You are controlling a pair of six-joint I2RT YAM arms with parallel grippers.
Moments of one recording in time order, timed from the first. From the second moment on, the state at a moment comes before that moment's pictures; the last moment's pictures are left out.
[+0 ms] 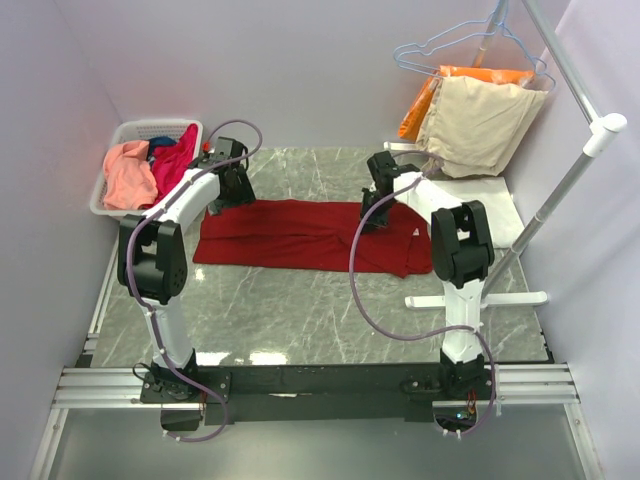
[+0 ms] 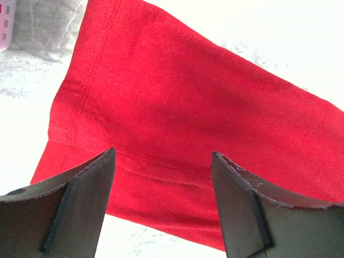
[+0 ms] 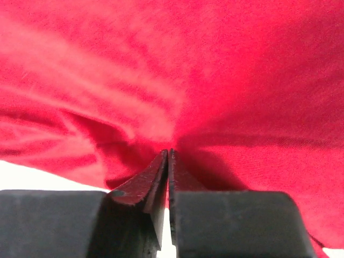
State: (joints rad) left arm -0.23 1.93 1.60 -0.72 -0.26 -0.56; right arm 0.31 2.13 1.67 -0.81 -0.21 0.56
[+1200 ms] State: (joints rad) left arm -0.23 1.96 1.59 -0.72 -0.30 -0.58; right arm 0.49 1.88 1.39 -0.81 -0.30 0.55
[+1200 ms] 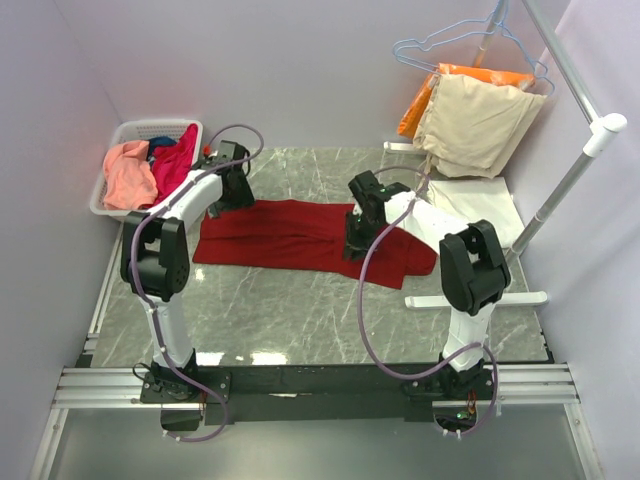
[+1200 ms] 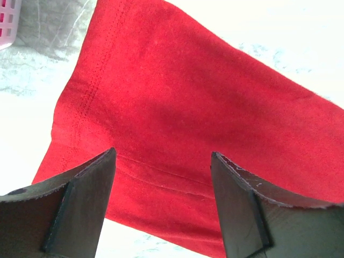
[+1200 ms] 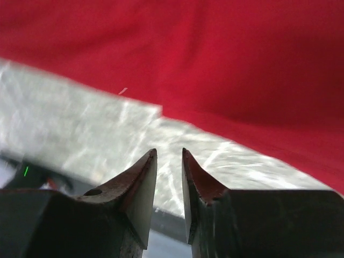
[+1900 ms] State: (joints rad) left arm -0.29 2.03 1.53 -0.74 -0.29 -0.54; right arm 0.32 2.09 1.55 -0.89 0.04 0.65
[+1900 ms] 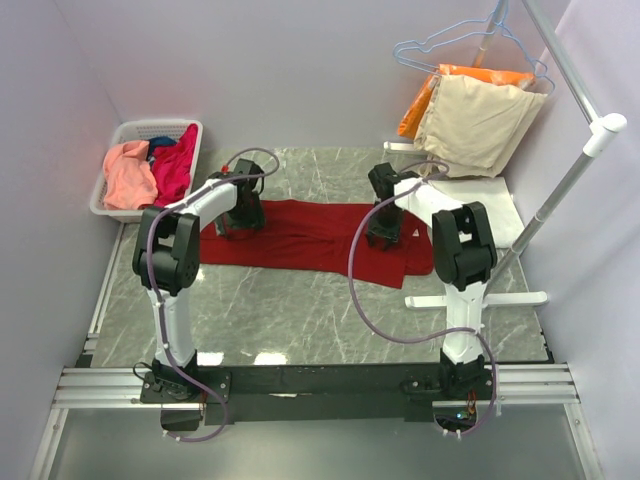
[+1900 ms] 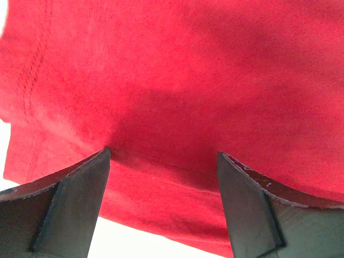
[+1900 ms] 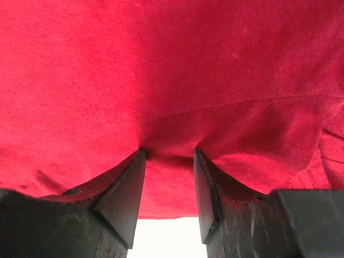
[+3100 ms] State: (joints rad) left arm -0.47 1.76 1.25 -1.10 -0.33 -0.80; right arm 0.29 2.42 2.15 -1.16 0.12 0.61
